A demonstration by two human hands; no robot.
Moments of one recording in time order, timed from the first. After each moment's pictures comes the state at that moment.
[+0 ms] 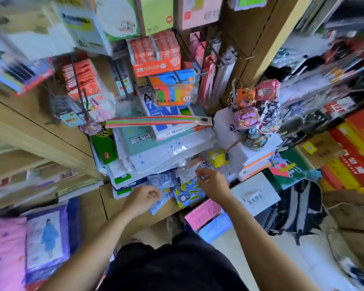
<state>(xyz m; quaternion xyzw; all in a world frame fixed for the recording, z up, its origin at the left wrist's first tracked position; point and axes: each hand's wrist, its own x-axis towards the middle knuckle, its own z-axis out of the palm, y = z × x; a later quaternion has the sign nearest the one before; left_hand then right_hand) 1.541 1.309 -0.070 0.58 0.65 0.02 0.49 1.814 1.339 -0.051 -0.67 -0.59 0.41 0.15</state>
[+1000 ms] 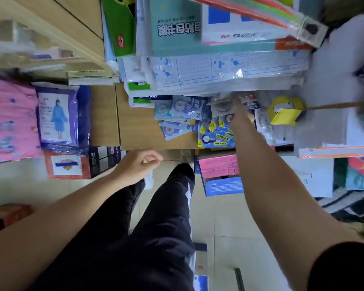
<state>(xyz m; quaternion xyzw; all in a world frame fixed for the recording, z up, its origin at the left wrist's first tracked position) 1.545 1.224 -0.169 0.37 0.76 0.04 0.54 1.784 1.449 -0.325 -0.78 -0.14 0.60 0.12</state>
